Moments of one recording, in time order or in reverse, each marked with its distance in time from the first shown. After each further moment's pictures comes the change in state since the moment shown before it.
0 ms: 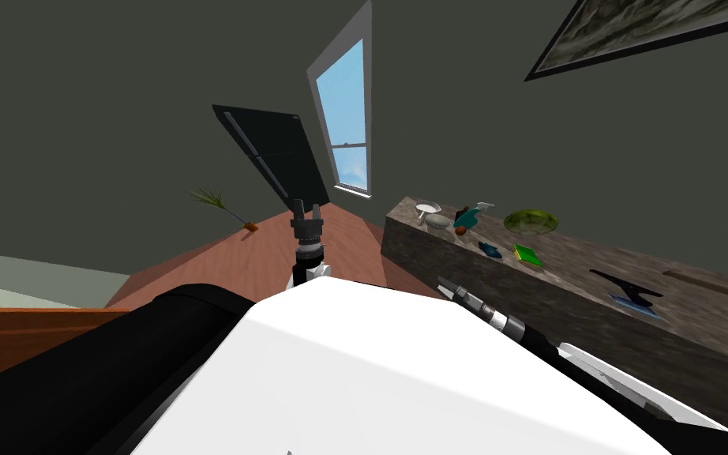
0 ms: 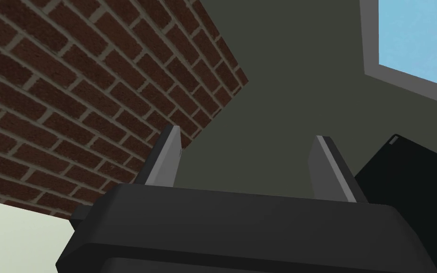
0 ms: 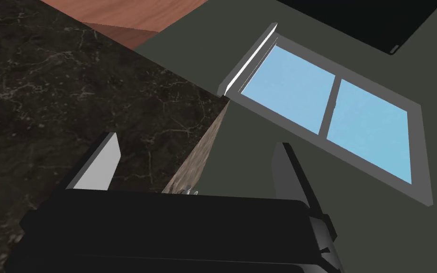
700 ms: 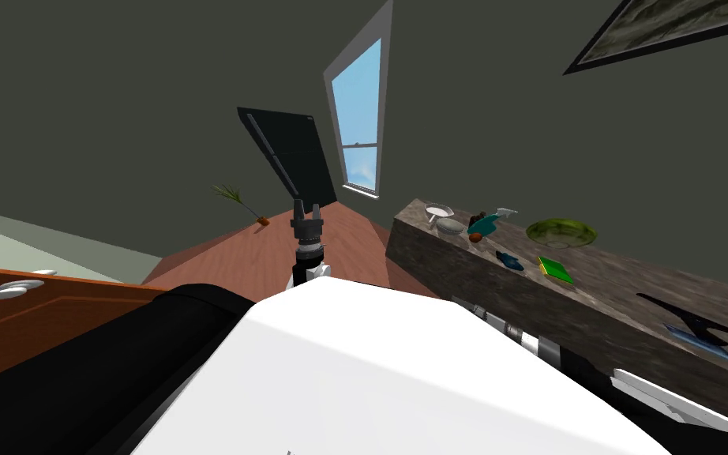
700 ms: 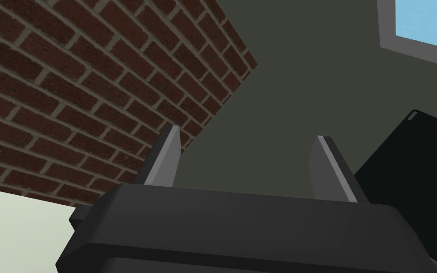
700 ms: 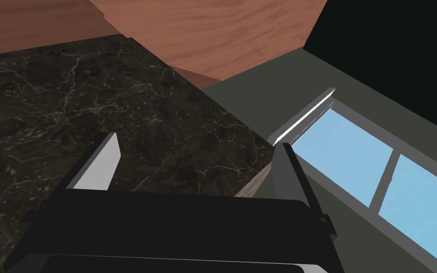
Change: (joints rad) left arm 0.000 0.000 0.000 0.000 0.000 0.000 0.000; right arm 0.061 -0.186 0.076 0.128 -0.001 0.000 -0.006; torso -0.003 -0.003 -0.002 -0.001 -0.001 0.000
